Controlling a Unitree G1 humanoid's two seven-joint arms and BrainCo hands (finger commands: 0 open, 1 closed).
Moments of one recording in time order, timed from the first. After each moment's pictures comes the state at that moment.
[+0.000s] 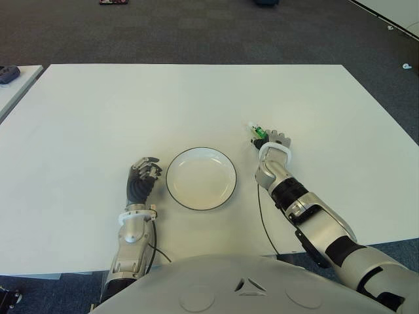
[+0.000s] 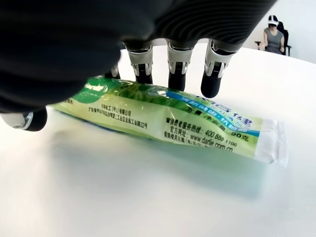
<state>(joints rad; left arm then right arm) 0.38 0.00 0.02 0.14 0.12 -0.29 0.18 -0.53 -0.21 0.61 0.61 -0.82 0.89 0.10</state>
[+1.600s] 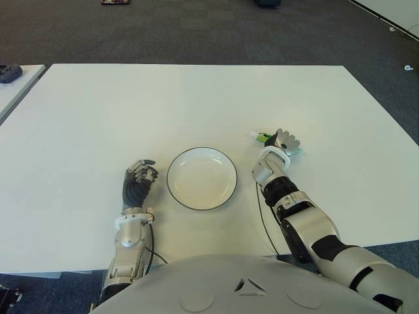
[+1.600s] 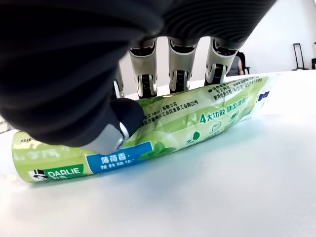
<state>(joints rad) 0.41 -0.01 0.04 0.11 0.12 -0.29 0.18 -0.53 -0.08 0.31 0.82 -0.69 0.77 -0.45</state>
